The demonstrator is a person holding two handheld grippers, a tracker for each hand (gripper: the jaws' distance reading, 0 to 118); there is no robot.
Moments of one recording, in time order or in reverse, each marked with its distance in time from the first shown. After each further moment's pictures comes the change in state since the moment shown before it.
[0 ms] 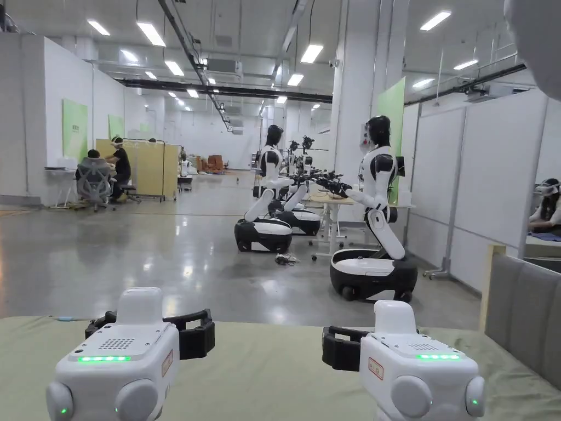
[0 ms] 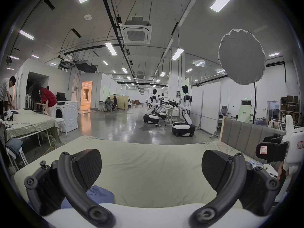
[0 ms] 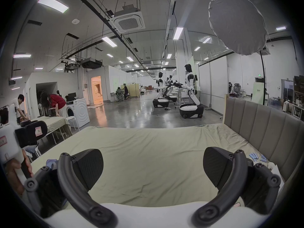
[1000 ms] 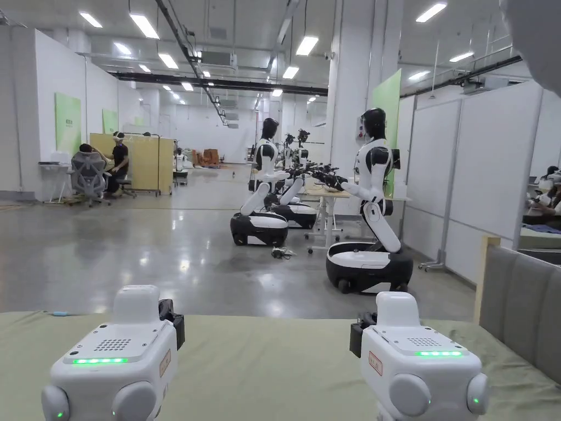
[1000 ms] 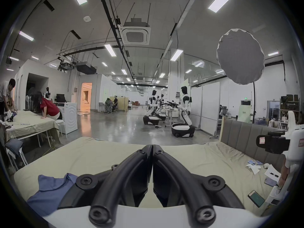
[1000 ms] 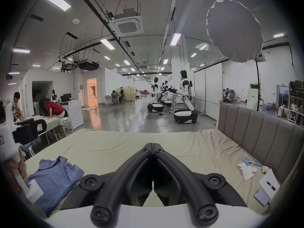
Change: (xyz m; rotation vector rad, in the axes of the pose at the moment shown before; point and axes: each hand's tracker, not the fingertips) left arm 0.003 -0.010 0.004 0.027 0.001 0.002; right arm 0.001 -0.002 0.027 0.054 -0.049 0.022
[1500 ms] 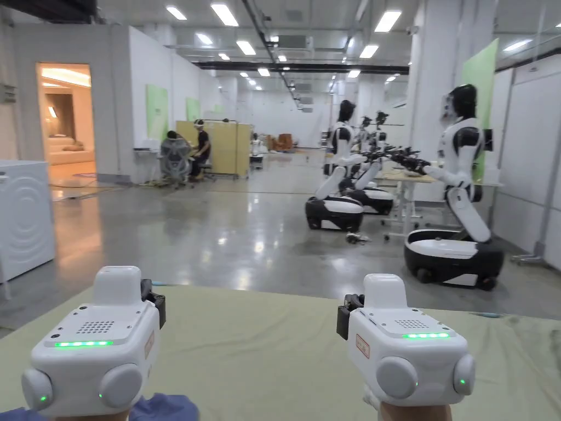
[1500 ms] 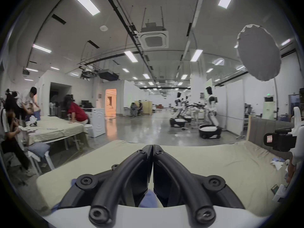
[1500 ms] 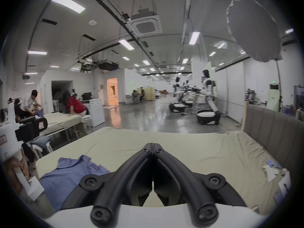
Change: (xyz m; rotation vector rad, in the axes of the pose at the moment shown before) left arm -0.119 0.007 0.064 0.010 0.321 -0.063; right arm -0.129 -0.006 -0.035 -0.017 0.277 0.012
